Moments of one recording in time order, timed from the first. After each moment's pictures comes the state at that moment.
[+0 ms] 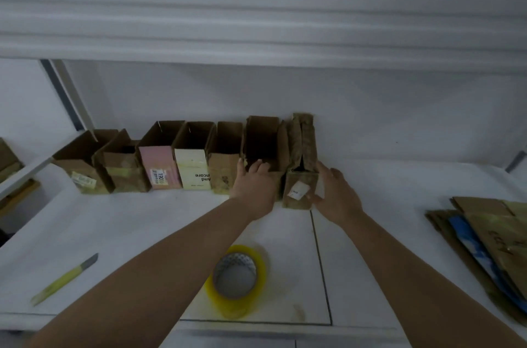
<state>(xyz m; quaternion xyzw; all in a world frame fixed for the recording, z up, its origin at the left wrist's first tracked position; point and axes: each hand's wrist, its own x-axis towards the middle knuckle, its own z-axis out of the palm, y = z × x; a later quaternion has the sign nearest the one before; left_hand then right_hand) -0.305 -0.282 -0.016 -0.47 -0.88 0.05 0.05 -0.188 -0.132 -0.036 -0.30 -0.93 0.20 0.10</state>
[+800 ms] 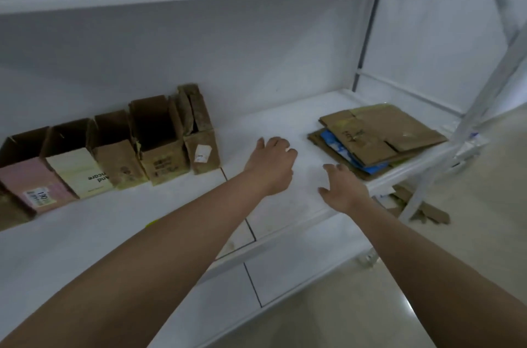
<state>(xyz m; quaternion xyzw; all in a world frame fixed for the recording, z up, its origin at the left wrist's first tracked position) -0.122 -0.213 -0.010 -0.73 -0.68 0.03 0.06 0.047 -0.144 -0.064 -0.54 -0.83 0.14 0.03</state>
